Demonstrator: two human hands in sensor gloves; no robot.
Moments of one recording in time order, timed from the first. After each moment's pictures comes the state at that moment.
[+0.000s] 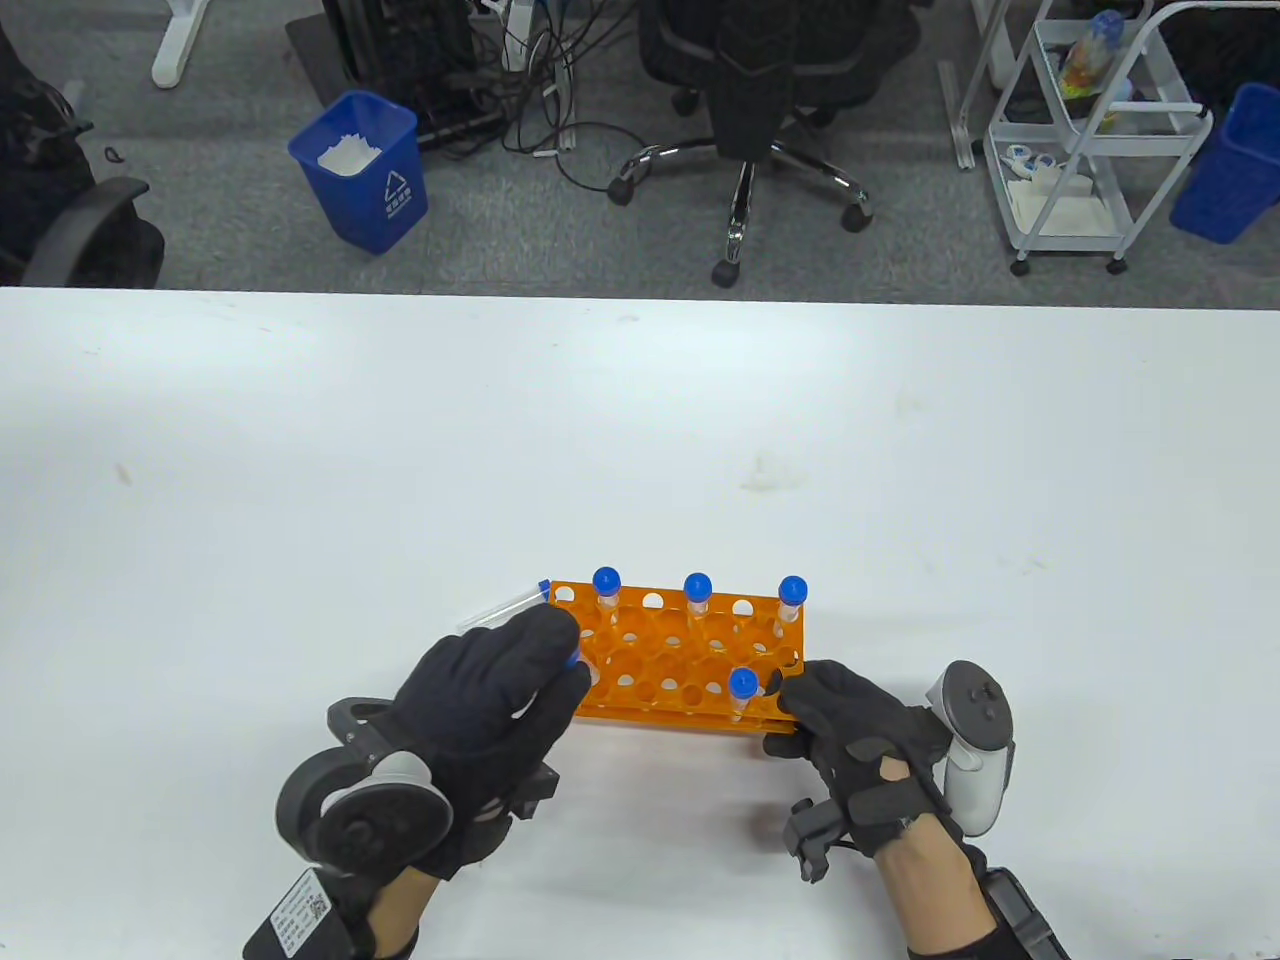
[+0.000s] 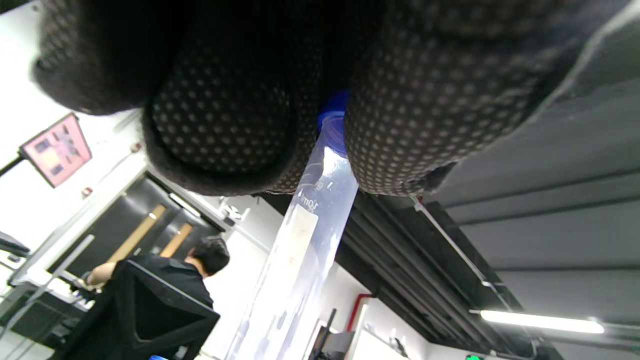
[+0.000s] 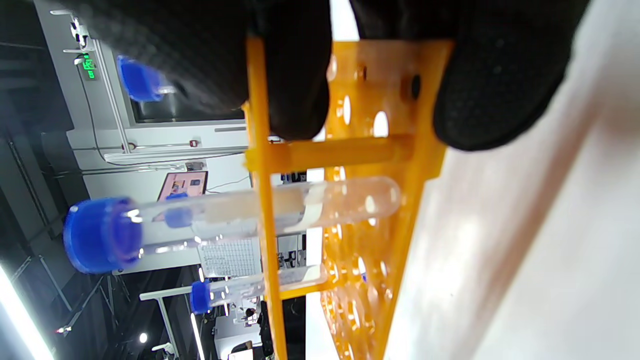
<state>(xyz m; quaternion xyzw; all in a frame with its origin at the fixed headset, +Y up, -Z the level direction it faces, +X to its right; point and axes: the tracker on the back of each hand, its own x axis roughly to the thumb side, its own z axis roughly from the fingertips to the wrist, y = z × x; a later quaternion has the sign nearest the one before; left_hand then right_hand) -0.159 -0.590 -0.133 0.32 -0.21 0.32 0.87 0.182 -0.744 -0.175 -0.06 0.15 0.67 0.72</state>
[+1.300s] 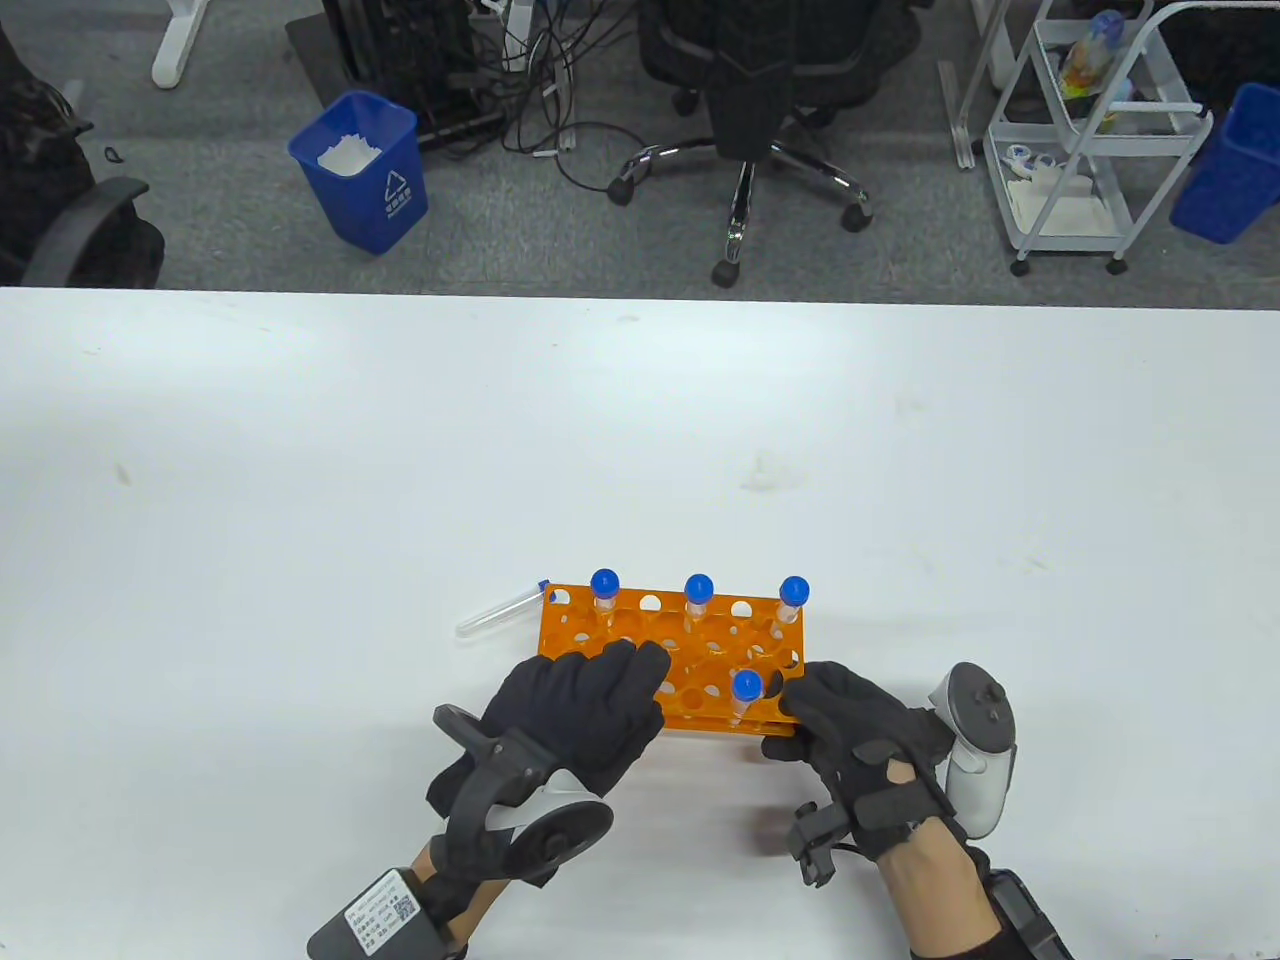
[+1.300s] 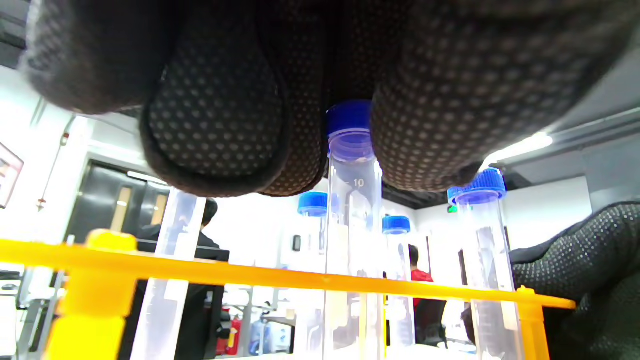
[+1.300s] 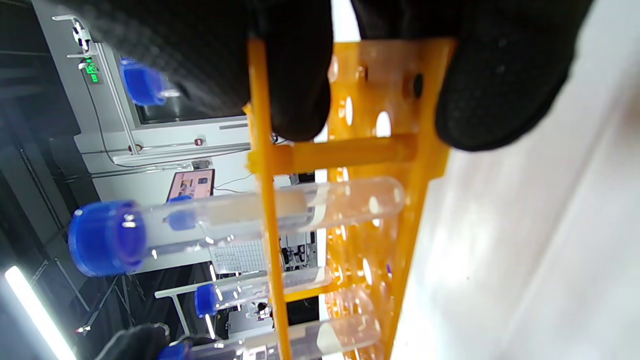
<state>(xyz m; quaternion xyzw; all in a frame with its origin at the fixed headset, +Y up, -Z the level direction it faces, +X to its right) -0.102 -0.627 -0.131 0.27 -0.27 0.11 0.92 0.182 -0.744 -0.173 -0.06 0.15 0.66 0.74</state>
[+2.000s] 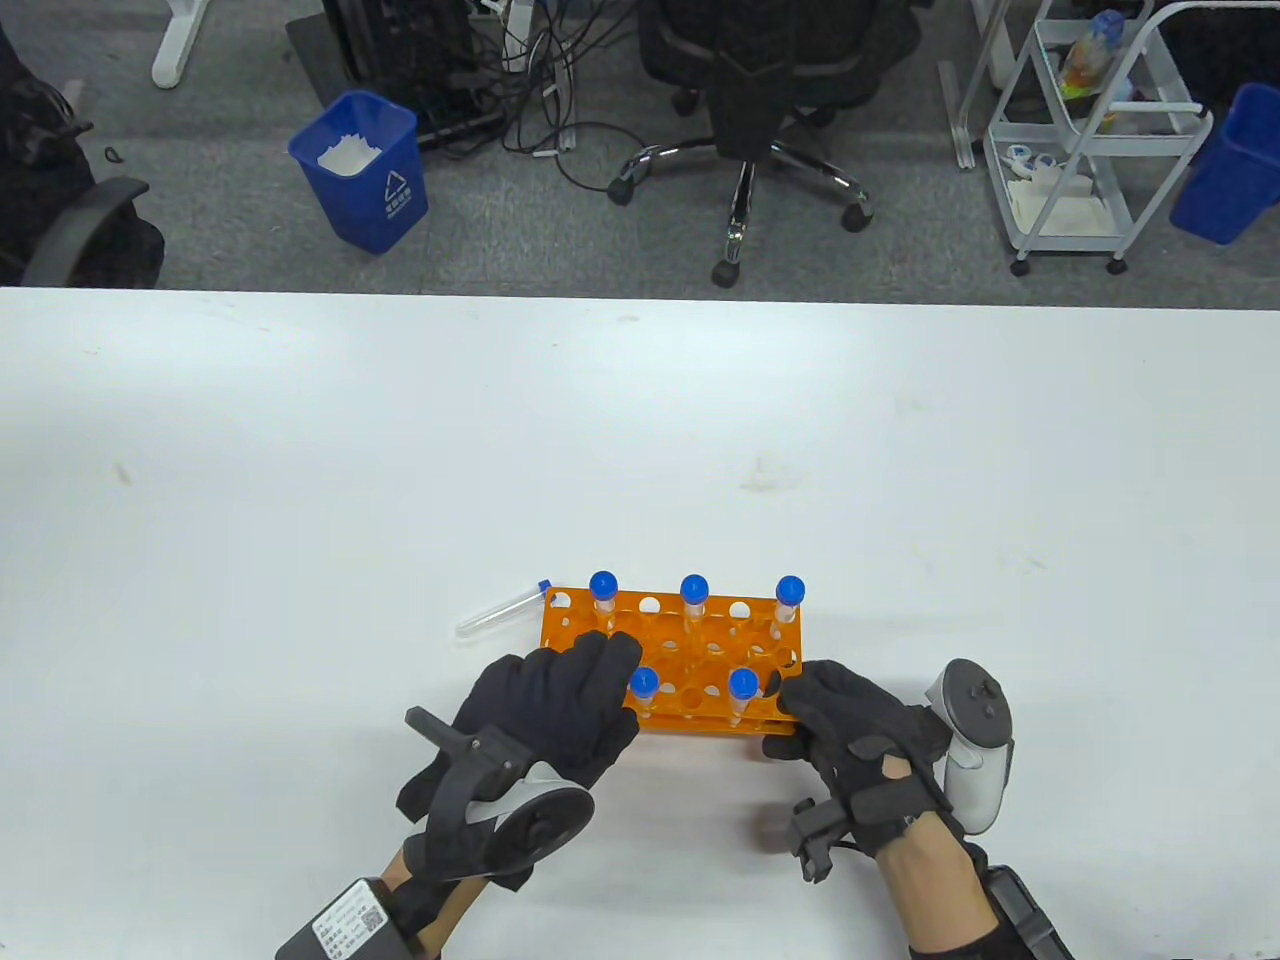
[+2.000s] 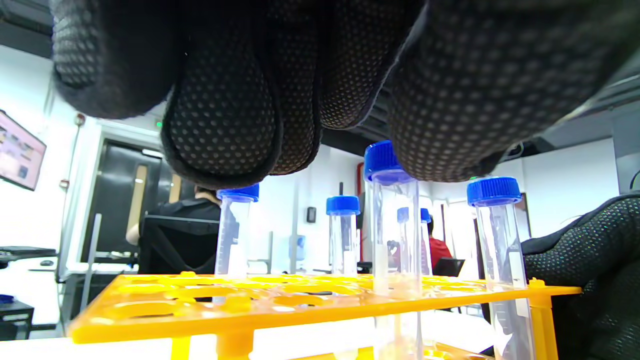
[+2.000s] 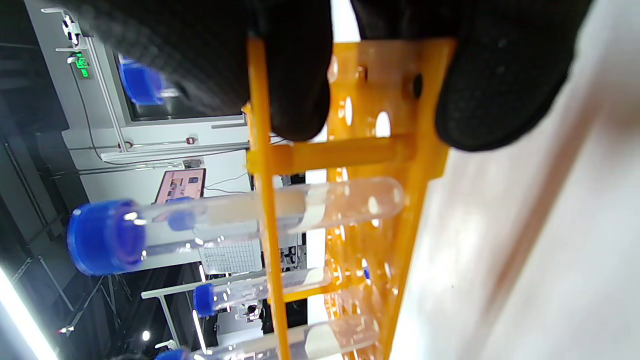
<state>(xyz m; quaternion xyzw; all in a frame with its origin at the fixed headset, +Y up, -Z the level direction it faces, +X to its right) -0.121 -0.619 -0.131 0.23 -0.25 0.09 0.94 0.182 -0.746 -0.176 -0.06 0.16 0.67 0.73</state>
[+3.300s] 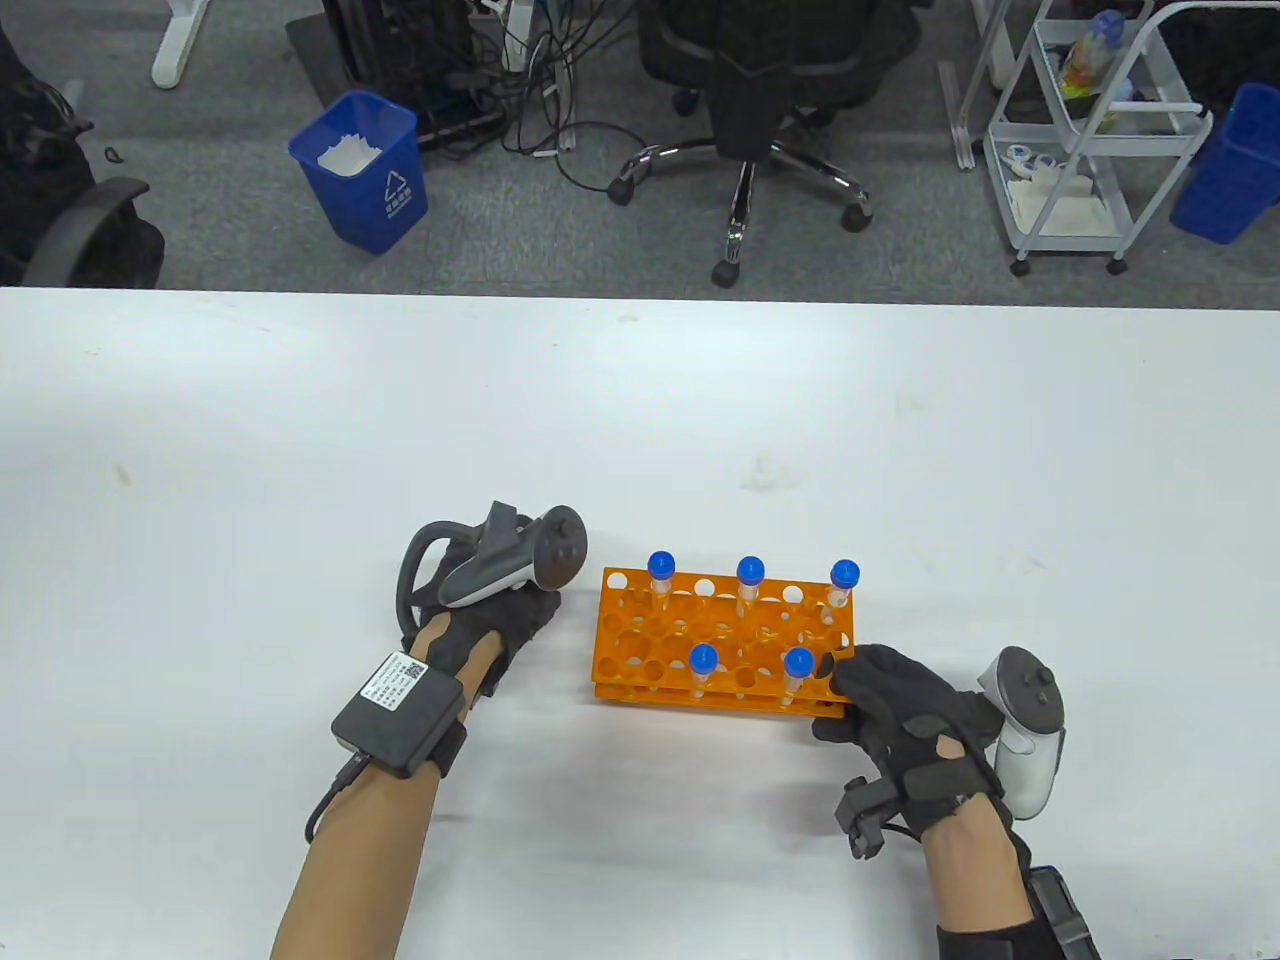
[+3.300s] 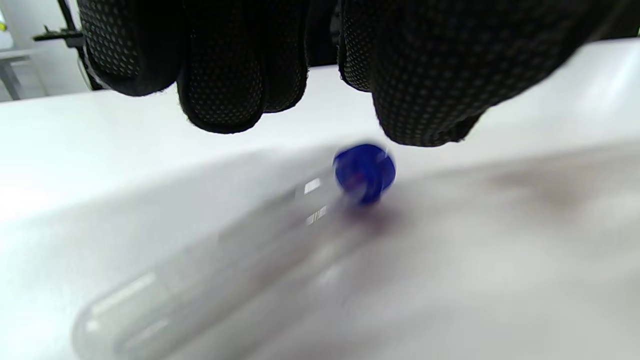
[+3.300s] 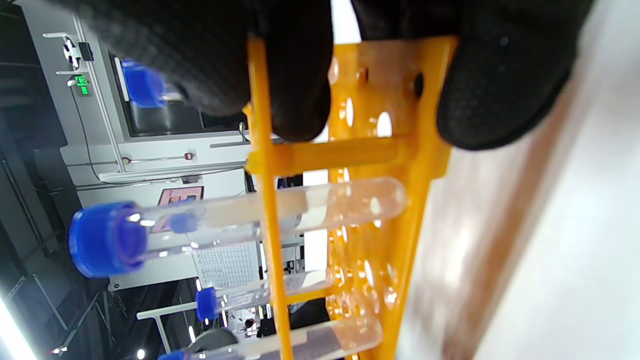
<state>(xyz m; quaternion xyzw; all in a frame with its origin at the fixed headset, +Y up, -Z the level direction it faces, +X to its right) -0.143 -0.727 -0.316 -0.14 -0.13 -0.06 0.98 0.224 -0.750 -0.188 -0.08 0.15 0.67 0.73</state>
